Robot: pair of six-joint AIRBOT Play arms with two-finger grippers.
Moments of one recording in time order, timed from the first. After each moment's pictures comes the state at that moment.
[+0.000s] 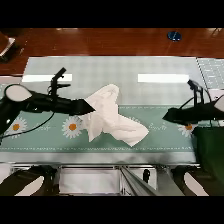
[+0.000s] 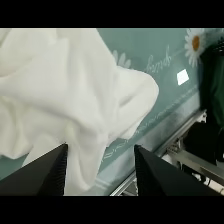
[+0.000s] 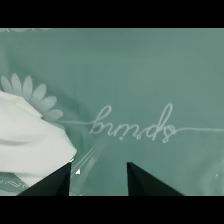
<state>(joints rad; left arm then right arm) -0.21 -1.09 0.83 0.65 -1.16 -1.21 -0.09 -0.89 0.68 -1.14 1.23 1.51</state>
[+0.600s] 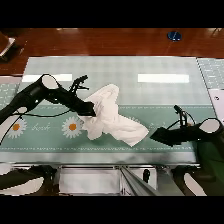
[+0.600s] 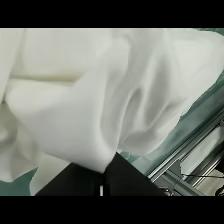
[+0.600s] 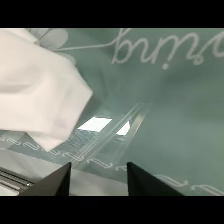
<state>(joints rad) -0.29 -1.38 1.00 0.86 -1.23 -1.29 -0.02 -0.83 0.37 -0.92 1.16 1.48</state>
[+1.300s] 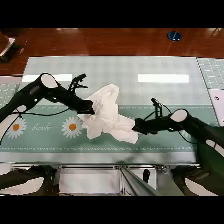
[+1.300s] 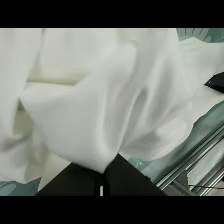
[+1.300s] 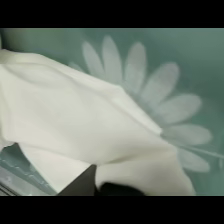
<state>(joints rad) -0.25 -1.38 1.02 0.88 -1.20 -1.29 0.32 -1.18 0.56 -0.65 0.84 1.42</state>
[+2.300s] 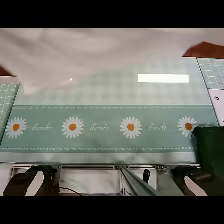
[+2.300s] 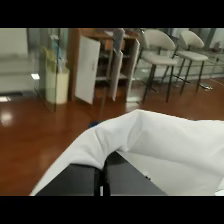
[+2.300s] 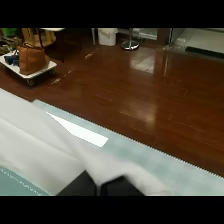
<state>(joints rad) 0.18 -0.66 1.65 0.76 -1.05 -1.27 0.17 -0.85 2.05 -1.20 1.45 1.50</state>
